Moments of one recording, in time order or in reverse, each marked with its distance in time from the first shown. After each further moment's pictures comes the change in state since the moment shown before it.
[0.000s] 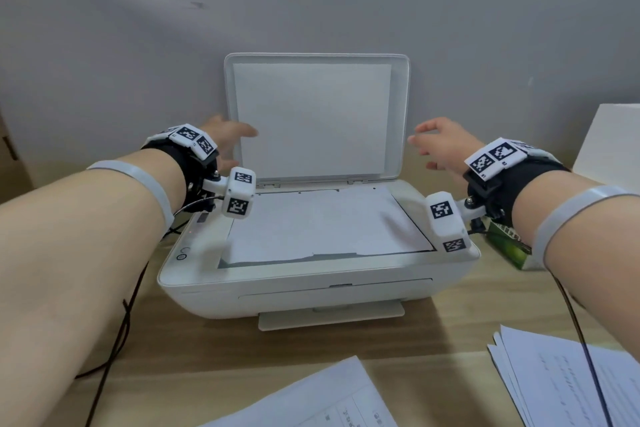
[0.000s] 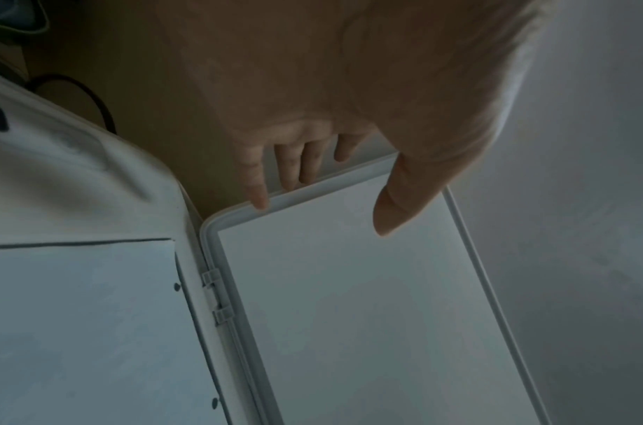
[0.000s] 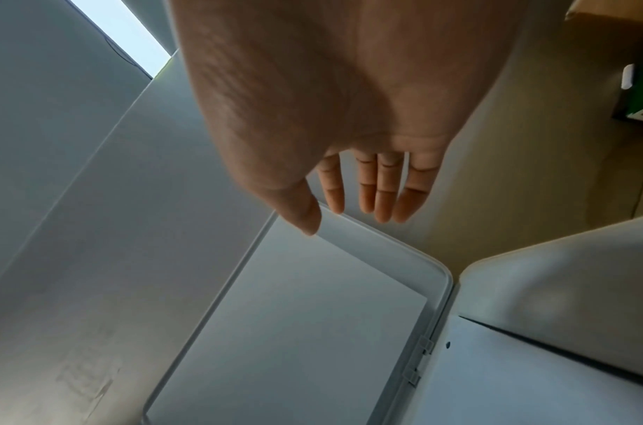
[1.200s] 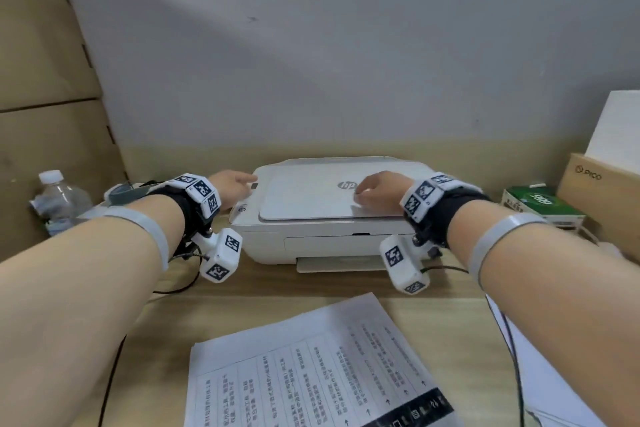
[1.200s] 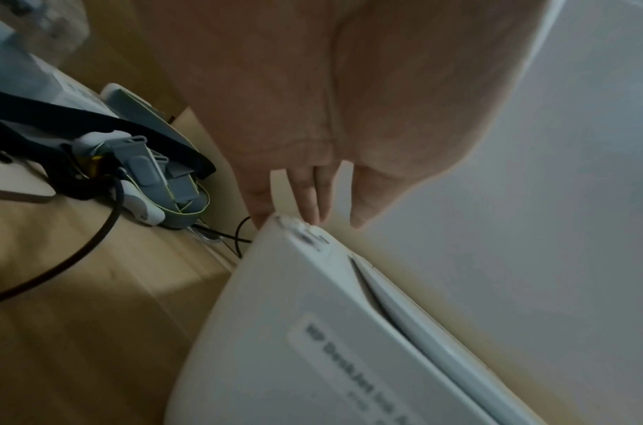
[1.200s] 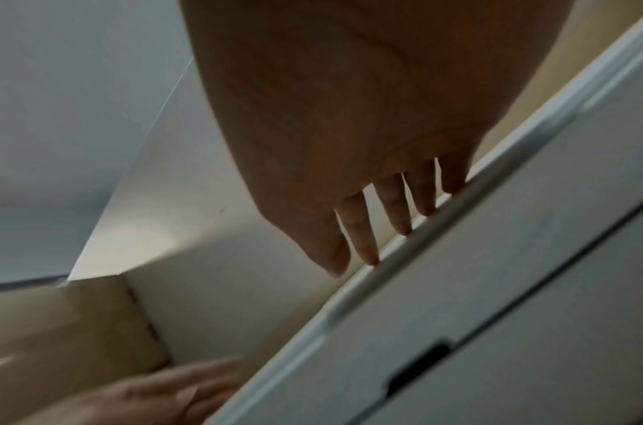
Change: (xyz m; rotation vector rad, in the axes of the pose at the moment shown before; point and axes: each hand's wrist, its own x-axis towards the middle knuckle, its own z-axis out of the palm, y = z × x) left_hand -0.126 -0.088 -0.064 0.717 -0.098 0.081; right_hand -0.150 -0.028 0.072 -0.688 -0.485 -0.232
